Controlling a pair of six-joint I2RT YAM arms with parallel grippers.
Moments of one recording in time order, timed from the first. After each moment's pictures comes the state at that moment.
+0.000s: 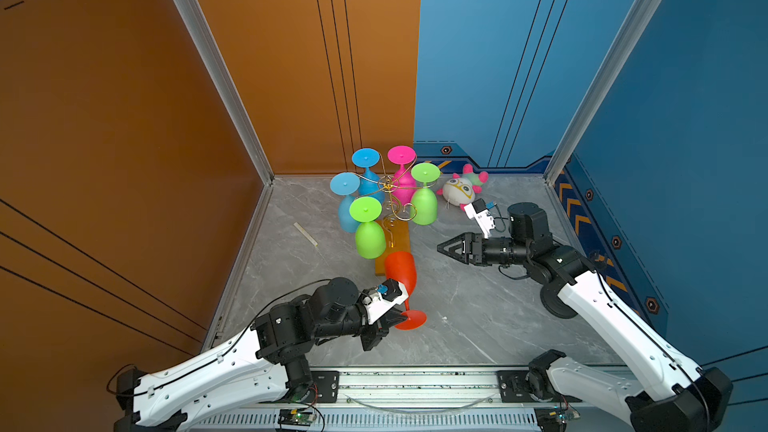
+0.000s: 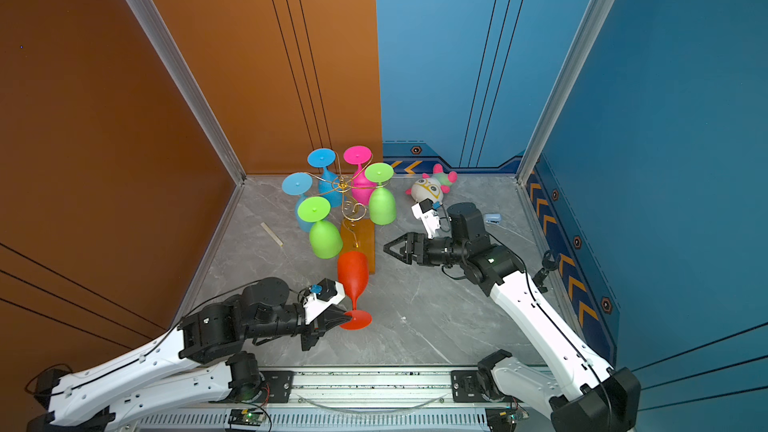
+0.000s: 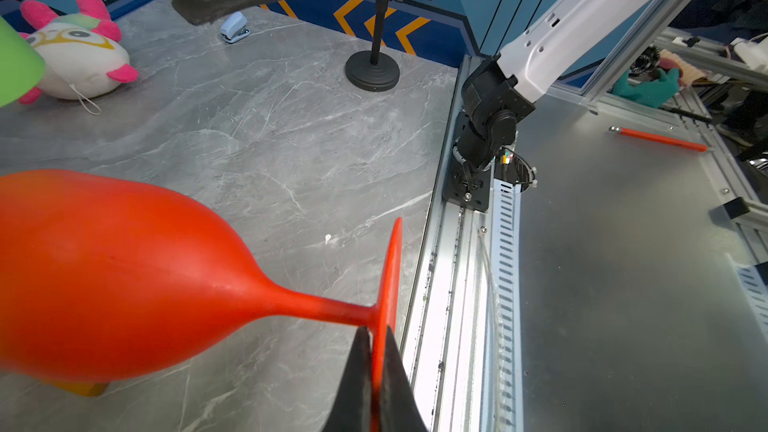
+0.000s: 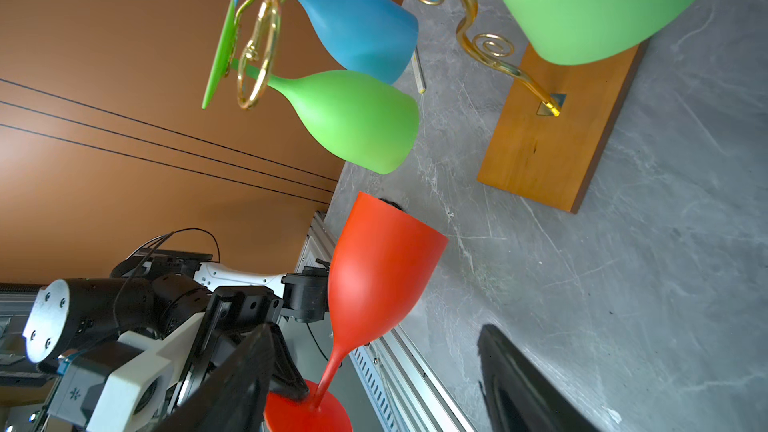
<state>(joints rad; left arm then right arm) -1.10 0.72 0.76 -0.54 0.18 0.00 0.44 1.10 1.04 -0.52 -0.74 0.63</state>
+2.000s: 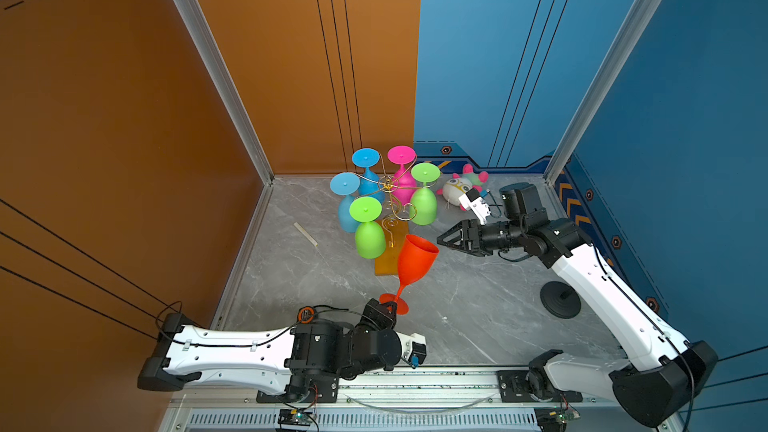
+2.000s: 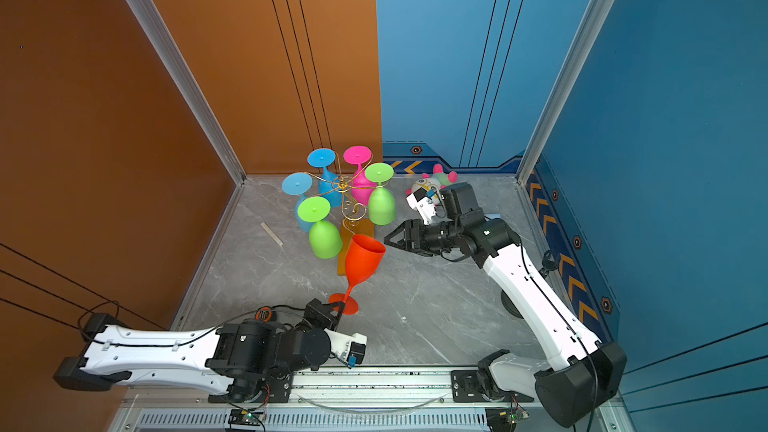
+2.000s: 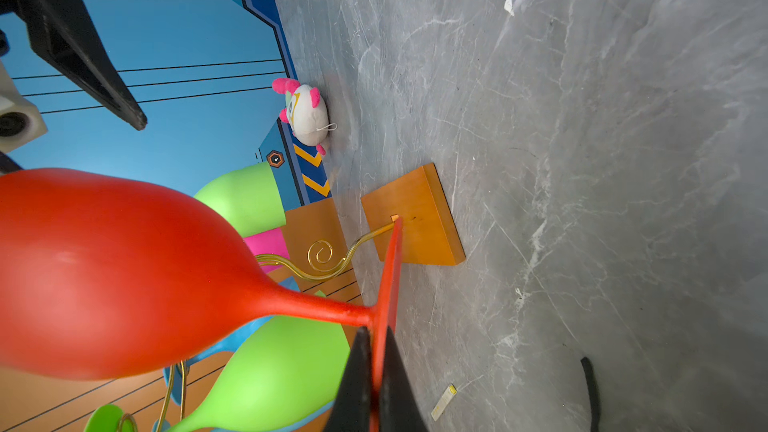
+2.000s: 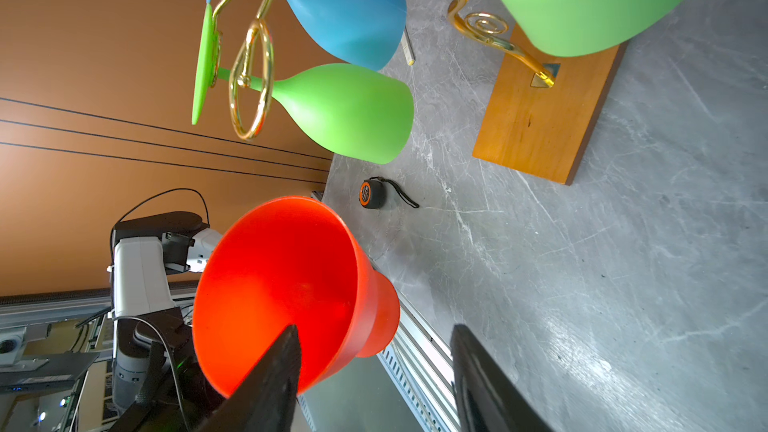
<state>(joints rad) -1.54 0.94 0.80 -0.69 -0.84 0.91 0.43 1.26 1.31 -0.80 -0.77 0.55</state>
